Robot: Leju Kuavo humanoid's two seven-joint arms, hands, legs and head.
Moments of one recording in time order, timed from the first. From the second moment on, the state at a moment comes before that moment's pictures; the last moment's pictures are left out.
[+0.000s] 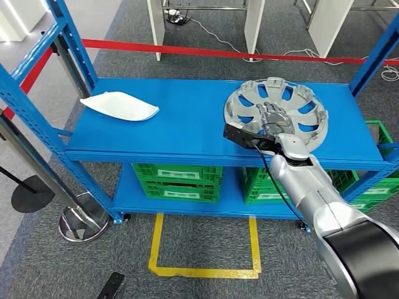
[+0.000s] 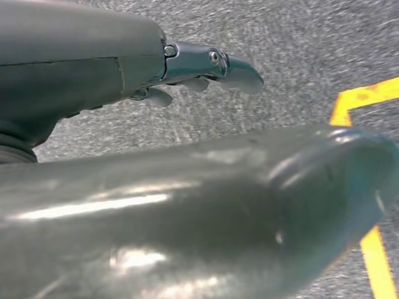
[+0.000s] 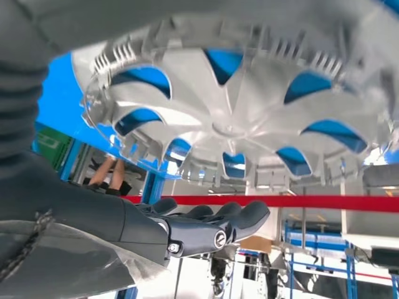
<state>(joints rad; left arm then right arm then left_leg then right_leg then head) -0.08 -0.16 0.64 -0.22 -0.91 0.10 -0.28 -0.96 0.01 0.43 -0.44 1.07 -0.17 0.24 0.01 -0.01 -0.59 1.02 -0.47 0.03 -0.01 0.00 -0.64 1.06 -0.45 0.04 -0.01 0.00</state>
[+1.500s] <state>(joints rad) -0.08 -0.17 0.66 -0.22 -0.93 0.12 -0.27 -0.98 0.01 0.45 -0.38 1.17 0.01 0.28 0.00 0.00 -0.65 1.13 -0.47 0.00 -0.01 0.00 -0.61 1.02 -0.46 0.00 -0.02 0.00</state>
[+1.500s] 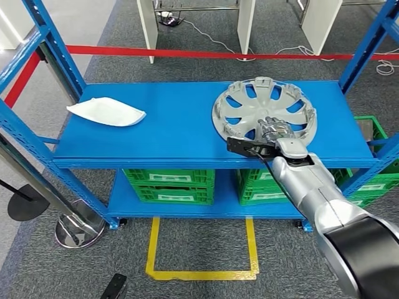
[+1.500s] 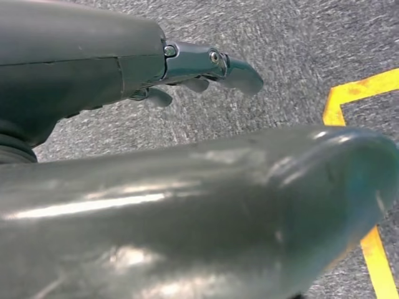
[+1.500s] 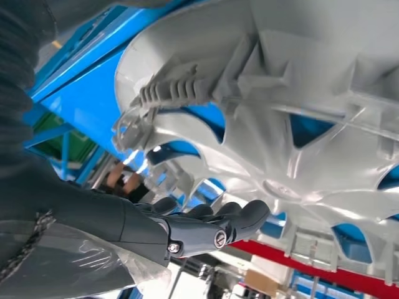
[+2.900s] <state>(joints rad) -0.08 -0.19 0.66 -0.22 -0.96 0.13 -0.27 -1.00 0.03 0.44 -0.31 1.20 0.10 0.37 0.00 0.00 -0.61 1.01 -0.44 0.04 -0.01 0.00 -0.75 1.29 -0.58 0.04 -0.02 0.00</state>
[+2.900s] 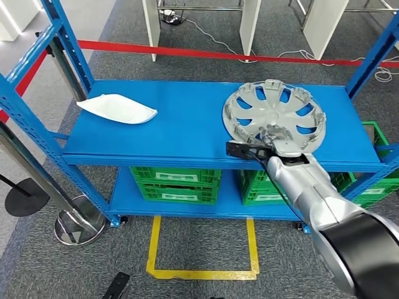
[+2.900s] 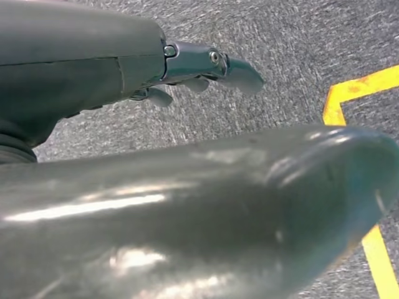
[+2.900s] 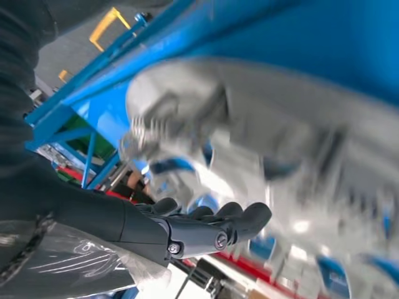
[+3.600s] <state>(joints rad) -0.08 -0.19 0.66 -0.22 -0.96 0.13 -0.27 -0.98 0.04 0.42 -0.31 1.19 0.11 0.33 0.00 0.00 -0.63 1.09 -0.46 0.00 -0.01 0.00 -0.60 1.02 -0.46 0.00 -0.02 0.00</state>
